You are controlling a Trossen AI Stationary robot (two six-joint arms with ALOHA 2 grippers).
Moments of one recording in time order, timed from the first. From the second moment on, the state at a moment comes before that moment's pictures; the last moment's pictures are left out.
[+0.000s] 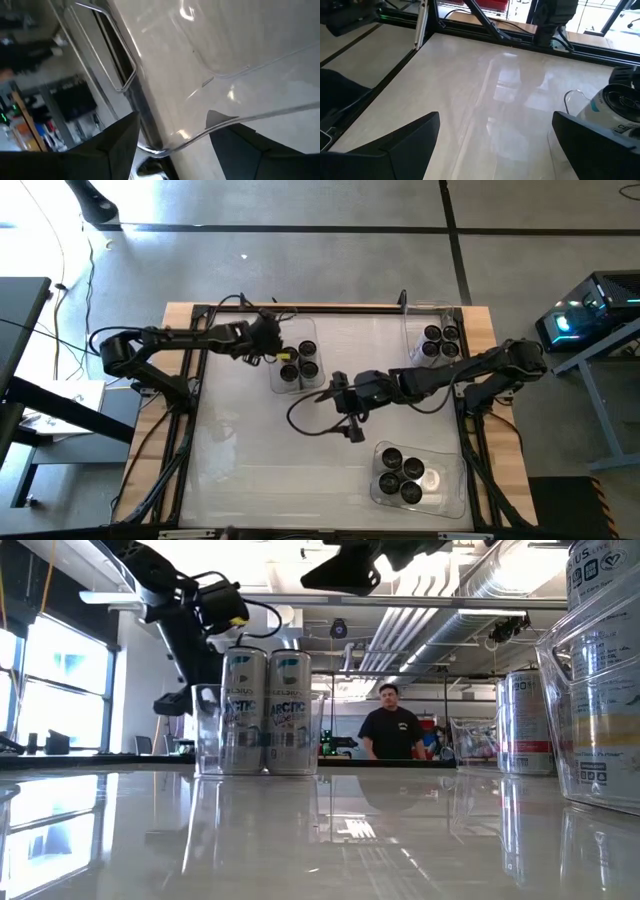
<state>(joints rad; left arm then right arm) 0.47 1.45 0.80 -0.34 -0.52 1.09 0.16 1.56 1.10 0.00 -0.08 -0.11</state>
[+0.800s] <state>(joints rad) 0.50 1.30 0.80 -0.26 -0.57 0.88 0.04 1.46 1.10 -0.16 -0.08 -0.13</state>
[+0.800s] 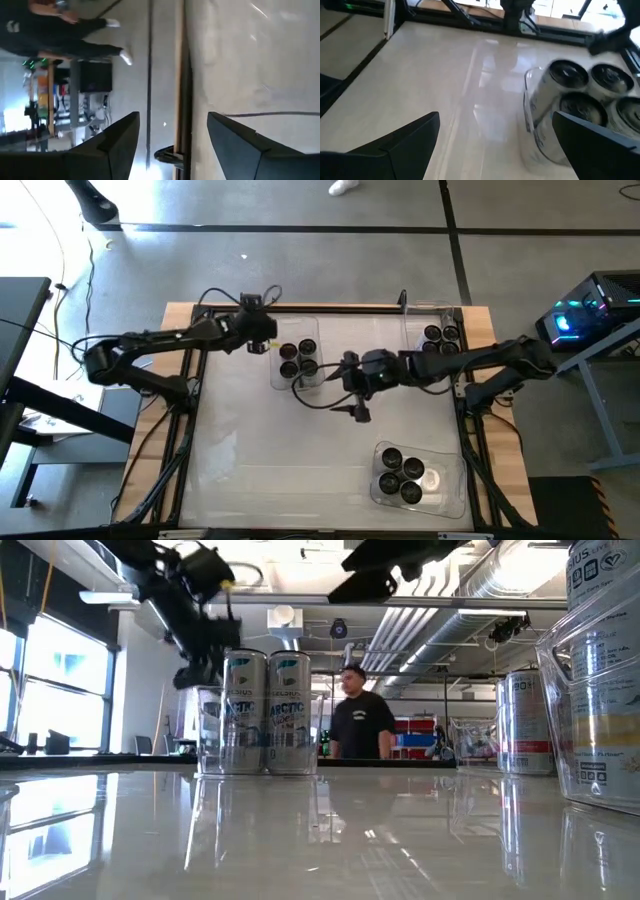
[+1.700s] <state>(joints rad) 0.31 1.02 0.28 -0.02 -0.42 -0.30 -0.07 1.86 1.10 -0.04 0.12 0.03</state>
